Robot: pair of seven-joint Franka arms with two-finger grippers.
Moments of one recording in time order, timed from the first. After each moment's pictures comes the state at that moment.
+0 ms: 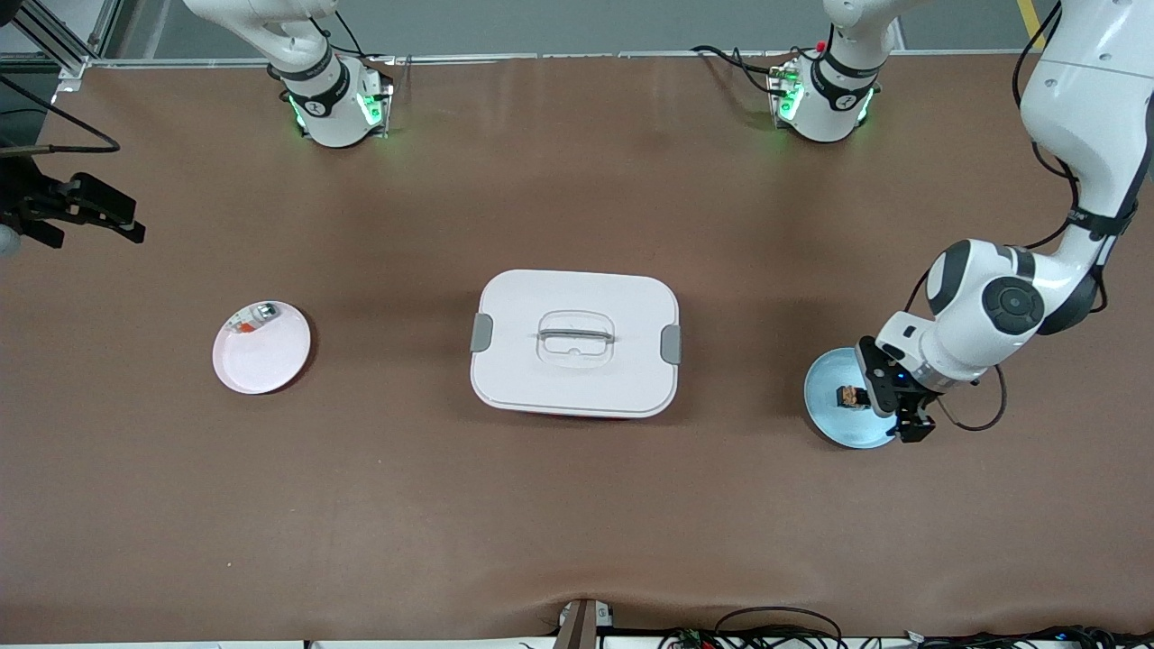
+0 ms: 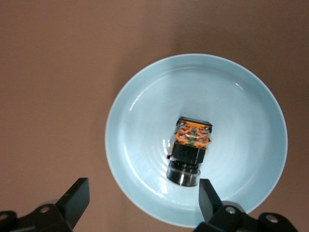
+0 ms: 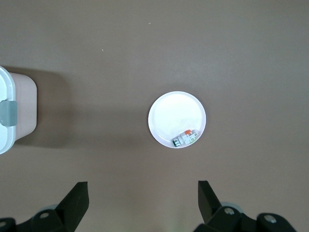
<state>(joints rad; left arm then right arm) 0.45 0.53 -0.49 -1.93 0.43 2.54 1.11 0.01 0.00 -0.04 -1.52 0.02 1.50 -0.07</state>
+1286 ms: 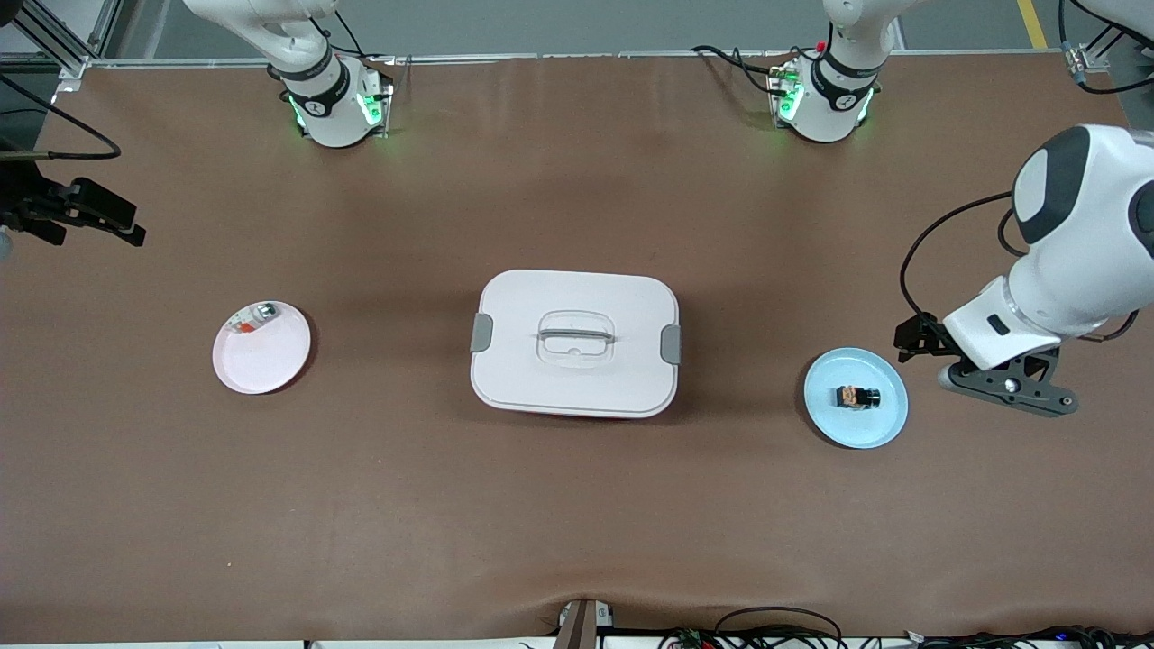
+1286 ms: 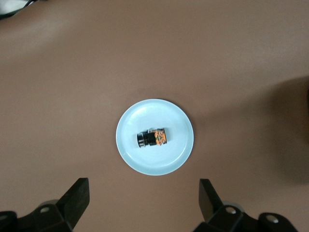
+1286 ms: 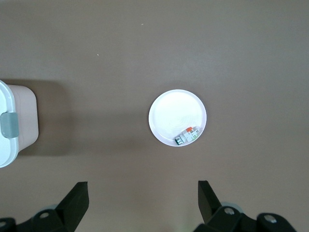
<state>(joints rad) 0.45 0.30 -0.65 -1.59 0.25 1.87 -0.01 0.01 0.00 -0.04 -1.52 0.02 1.50 0.01</state>
